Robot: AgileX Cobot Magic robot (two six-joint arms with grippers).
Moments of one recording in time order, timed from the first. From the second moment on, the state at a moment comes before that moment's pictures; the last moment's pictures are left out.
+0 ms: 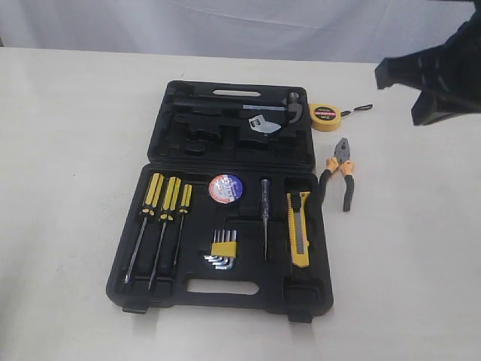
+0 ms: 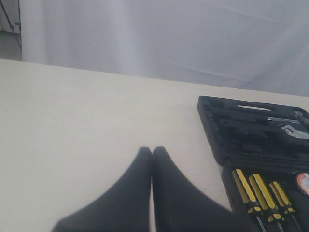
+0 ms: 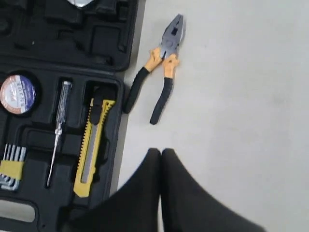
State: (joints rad) left arm -0.10 0.00 0.01 0.02 0.27 -0.18; right arm 0.17 1.35 -1.15 -0.04 1.02 0.23
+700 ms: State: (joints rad) left arm -0.10 0.00 0.01 0.02 0.27 -0.18; right arm 0.07 1.84 -1.53 0.02 1.09 0.07
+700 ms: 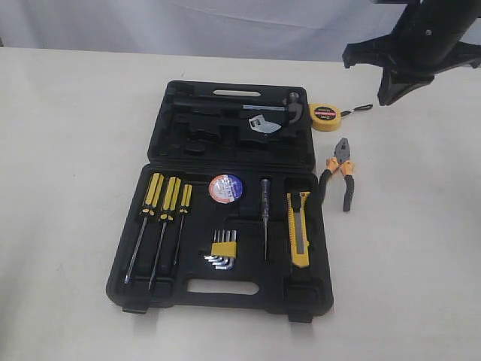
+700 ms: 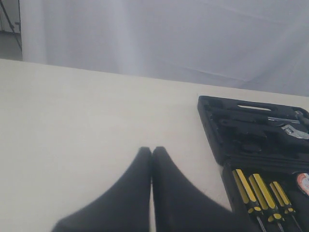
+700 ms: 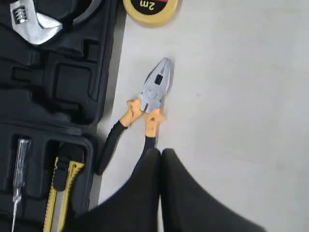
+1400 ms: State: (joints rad) left arm -0.10 0.00 0.01 0.02 0.27 -0.18; right arm 0.07 2.36 -2.14 0.02 1.21 0.03
